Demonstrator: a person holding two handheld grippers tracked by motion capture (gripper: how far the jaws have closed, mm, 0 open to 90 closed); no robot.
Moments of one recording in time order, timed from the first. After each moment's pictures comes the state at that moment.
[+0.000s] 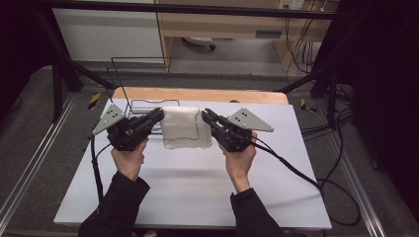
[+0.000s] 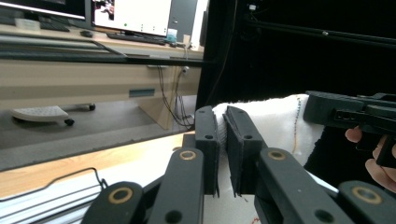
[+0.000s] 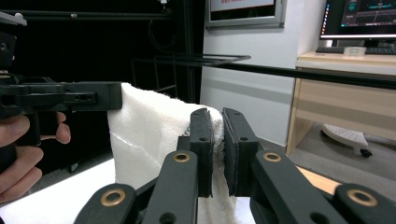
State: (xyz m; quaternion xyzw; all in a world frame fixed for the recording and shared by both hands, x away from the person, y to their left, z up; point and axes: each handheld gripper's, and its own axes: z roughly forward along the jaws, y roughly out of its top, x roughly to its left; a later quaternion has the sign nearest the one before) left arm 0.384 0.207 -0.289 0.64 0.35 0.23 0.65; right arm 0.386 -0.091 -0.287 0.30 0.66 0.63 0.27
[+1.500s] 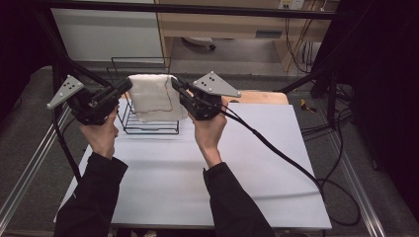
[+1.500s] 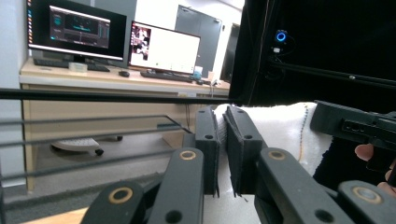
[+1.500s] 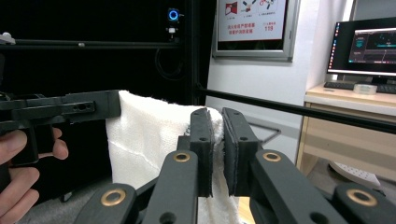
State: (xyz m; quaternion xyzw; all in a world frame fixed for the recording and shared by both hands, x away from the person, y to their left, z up) left arm 0.409 0.266 -0.233 0.58 0.36 0.28 0.67; right arm 0.425 -0.020 -0.226 0.27 0.64 0.66 0.29
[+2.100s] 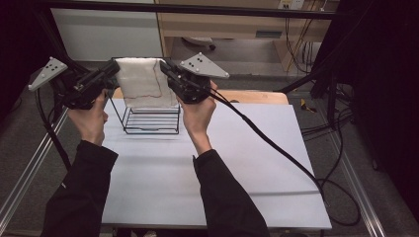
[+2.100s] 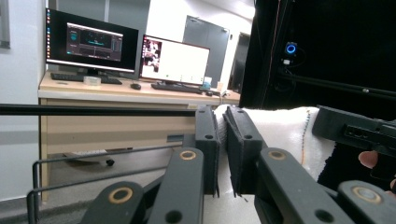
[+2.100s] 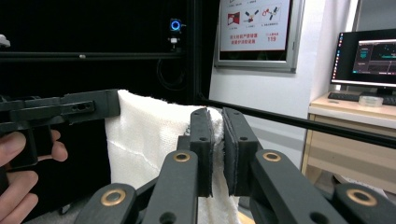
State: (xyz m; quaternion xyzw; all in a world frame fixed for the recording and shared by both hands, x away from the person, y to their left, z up) left arm 0.424 0.287 -0.205 0.57 0.36 0.30 0.68; right arm 0.446 0.005 -0.198 0.27 0.63 0.67 0.29
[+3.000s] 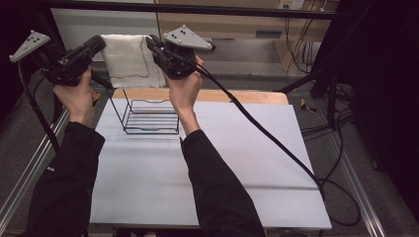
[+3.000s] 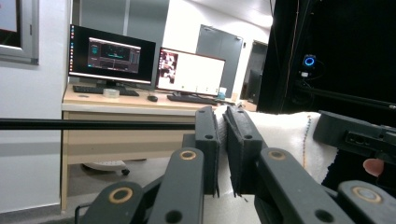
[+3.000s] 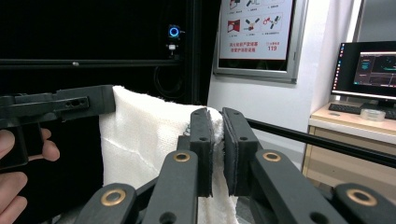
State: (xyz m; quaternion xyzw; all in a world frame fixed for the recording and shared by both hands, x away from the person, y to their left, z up) left arm 0.455 0.309 -0.168 0.55 0.38 0.33 0.67; right arm 0.483 0.036 -0.164 0.26 0.63 0.67 0.30
